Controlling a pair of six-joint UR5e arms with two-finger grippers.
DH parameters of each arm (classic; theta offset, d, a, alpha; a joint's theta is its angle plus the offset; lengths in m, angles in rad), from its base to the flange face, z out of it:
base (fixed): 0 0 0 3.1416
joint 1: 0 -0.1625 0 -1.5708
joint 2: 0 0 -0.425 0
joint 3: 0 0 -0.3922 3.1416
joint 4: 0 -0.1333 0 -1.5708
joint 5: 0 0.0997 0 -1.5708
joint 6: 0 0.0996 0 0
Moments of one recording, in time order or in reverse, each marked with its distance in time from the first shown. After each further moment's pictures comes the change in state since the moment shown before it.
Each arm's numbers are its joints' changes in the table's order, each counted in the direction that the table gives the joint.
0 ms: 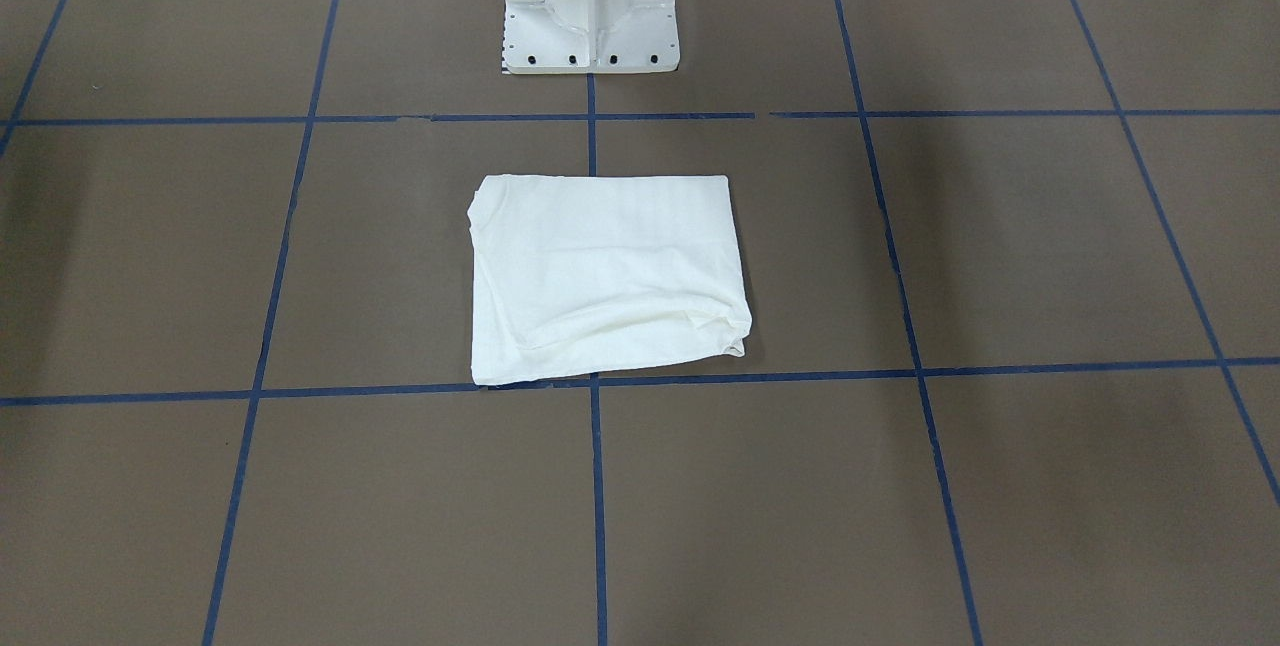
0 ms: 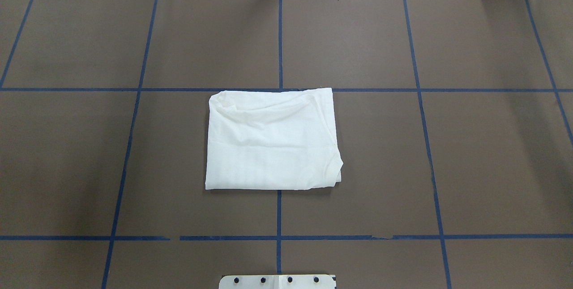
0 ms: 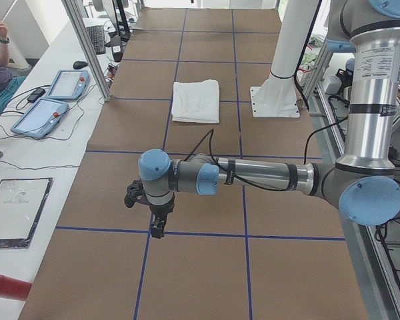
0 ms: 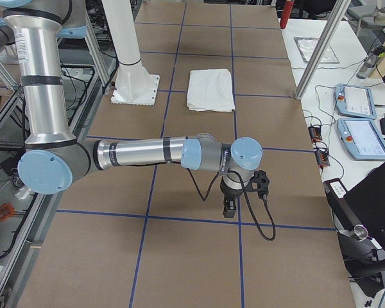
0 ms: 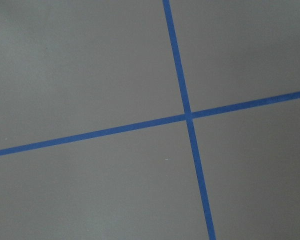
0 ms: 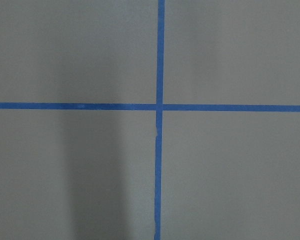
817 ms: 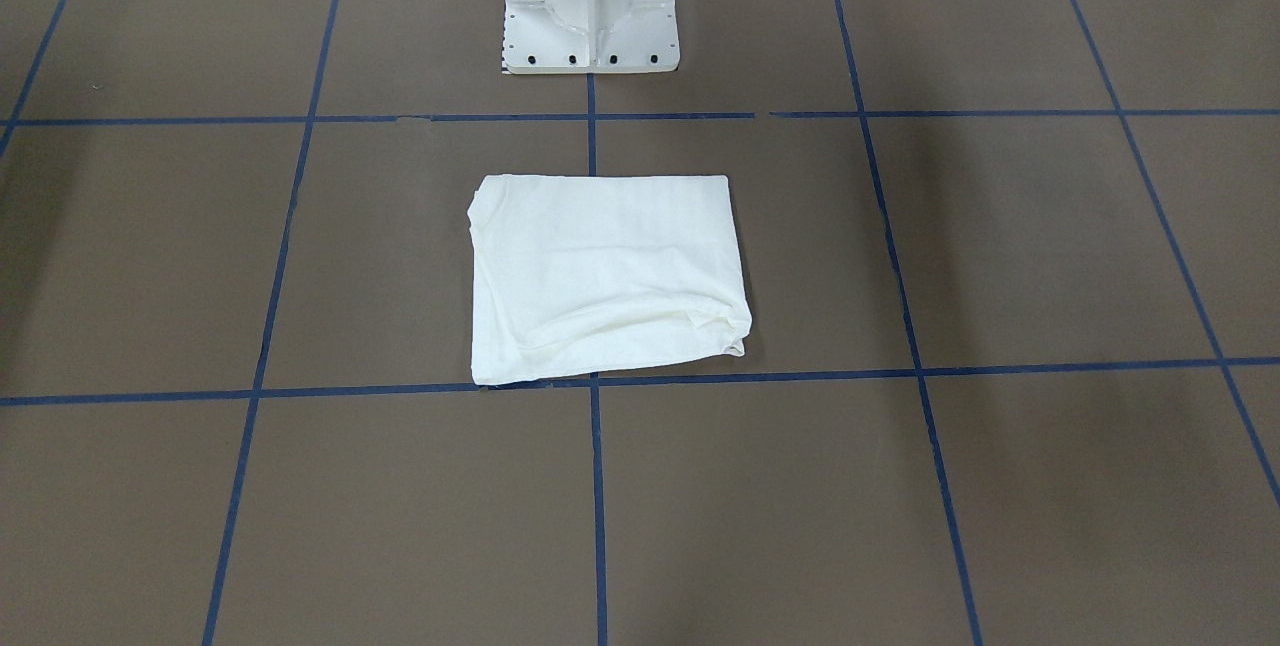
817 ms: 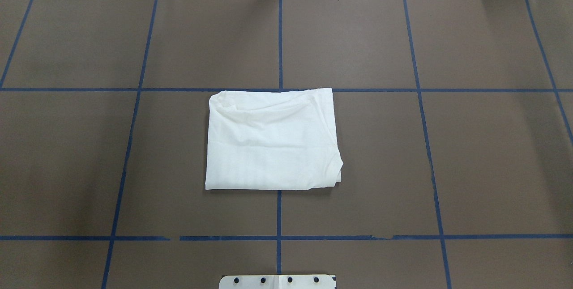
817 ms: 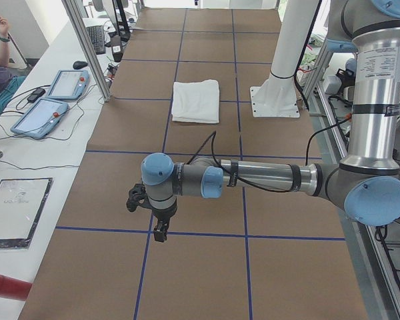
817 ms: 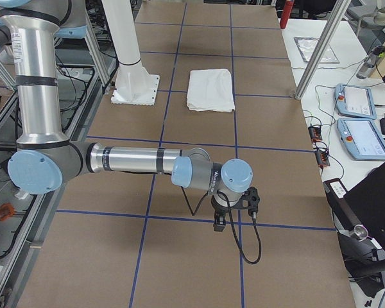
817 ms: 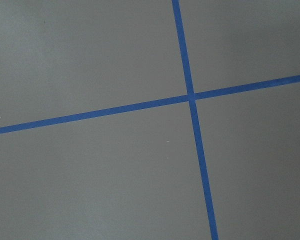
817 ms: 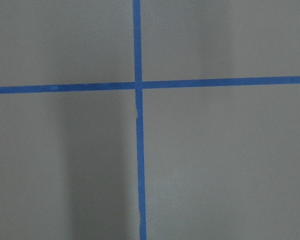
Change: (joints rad) left arm 0.016 0.012 -0.007 0.001 -0.006 0.002; right arm -0.016 -0.069 -0.052 -0.101 0.029 -0.001
